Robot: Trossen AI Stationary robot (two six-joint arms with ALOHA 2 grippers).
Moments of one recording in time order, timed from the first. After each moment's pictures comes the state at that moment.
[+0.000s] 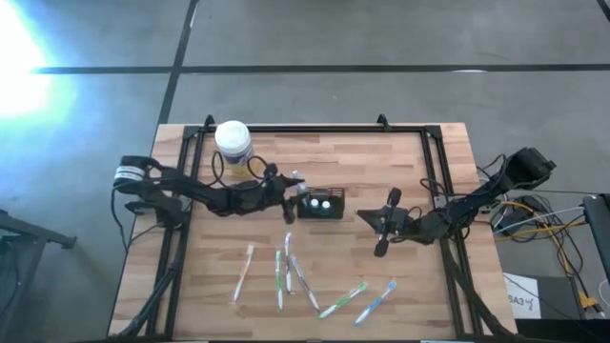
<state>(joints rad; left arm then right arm) 0.01 1.56 0.57 0.91 -0.36 -0.06 0.51 1.22 0.27 0.98 0.83 -0.01</state>
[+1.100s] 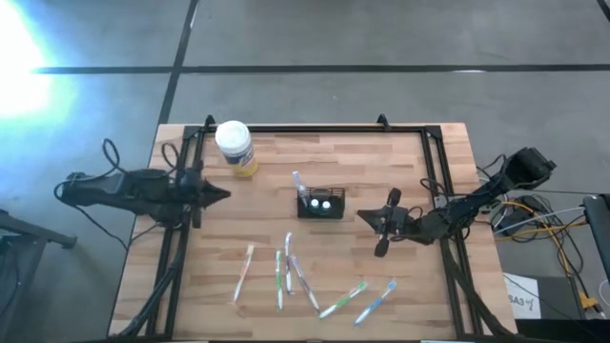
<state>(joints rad) -0.15 0.37 0.51 -0.50 -0.24 -0.23 0.51 1.23 0.27 0.98 0.83 0.04</state>
